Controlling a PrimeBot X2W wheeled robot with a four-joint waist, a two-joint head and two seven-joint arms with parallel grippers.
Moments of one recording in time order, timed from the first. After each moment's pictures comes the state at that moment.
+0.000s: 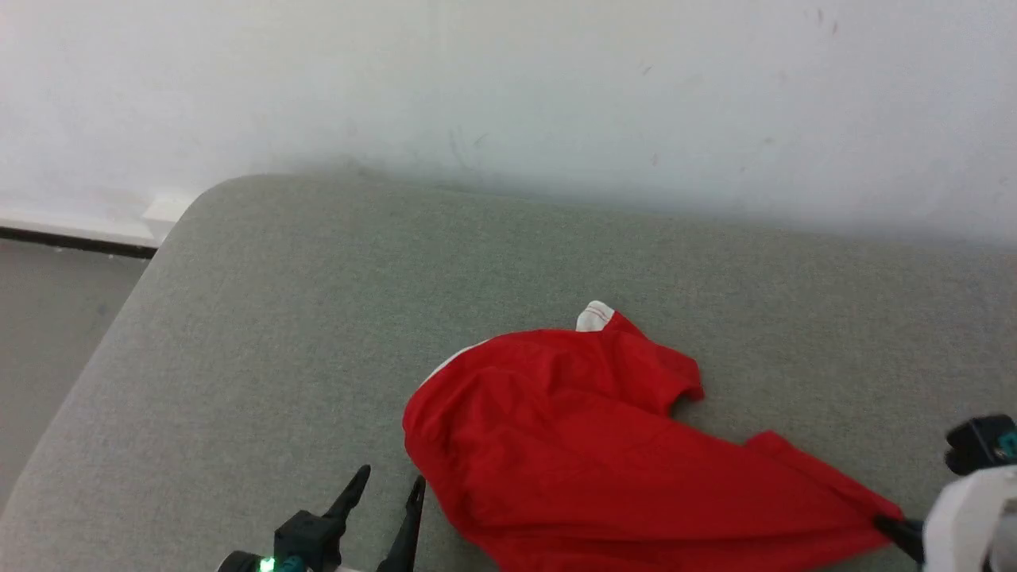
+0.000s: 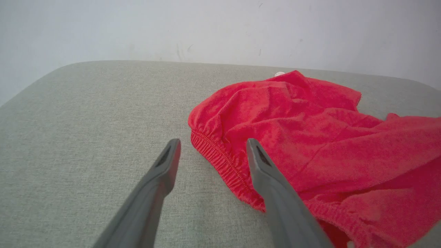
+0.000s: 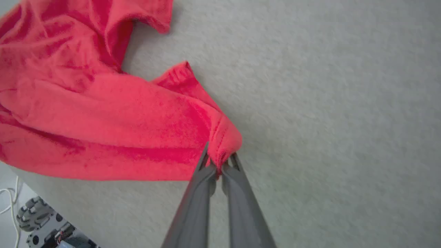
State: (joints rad) left arm 0.04 0.25 -0.39 0.25 -0.32 0.04 -0.26; right arm 0.00 -0.51 0.16 0.12 0.71 0.13 0.59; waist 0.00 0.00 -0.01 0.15
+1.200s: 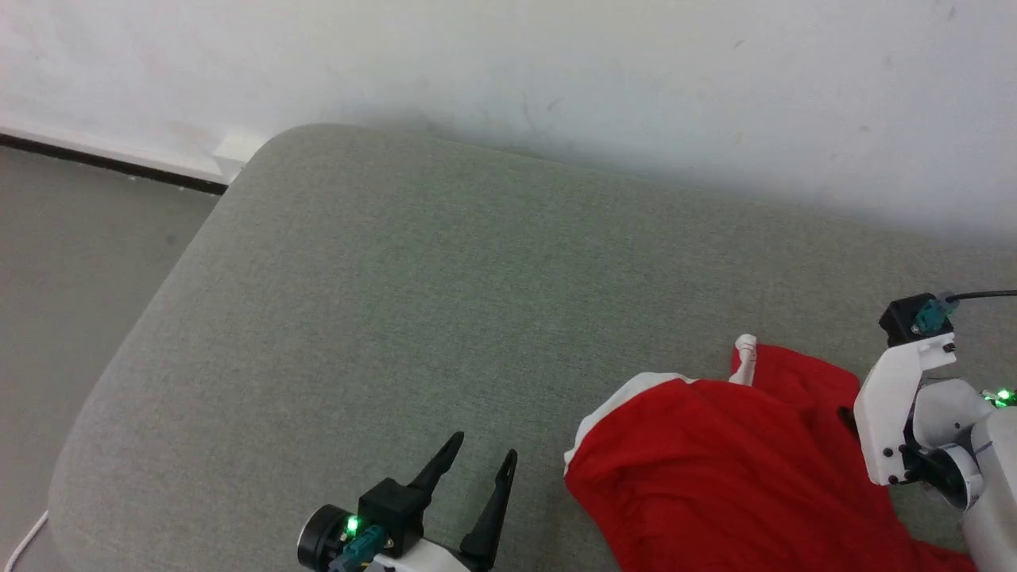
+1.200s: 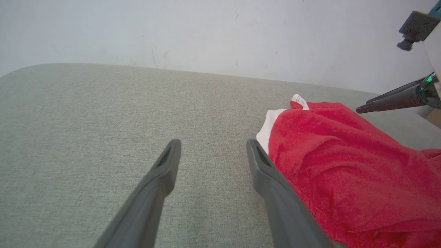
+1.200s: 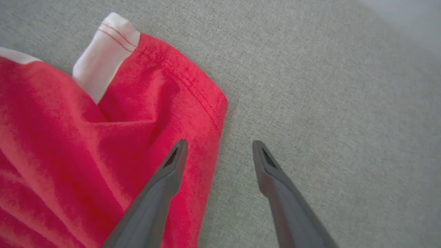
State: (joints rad) left arm -0.04 0.12 -0.45 0.28 -0.26 -0.04 -0.26; right arm -0.33 -0.38 0.14 0.42 0.28 0.13 0.71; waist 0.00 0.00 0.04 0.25
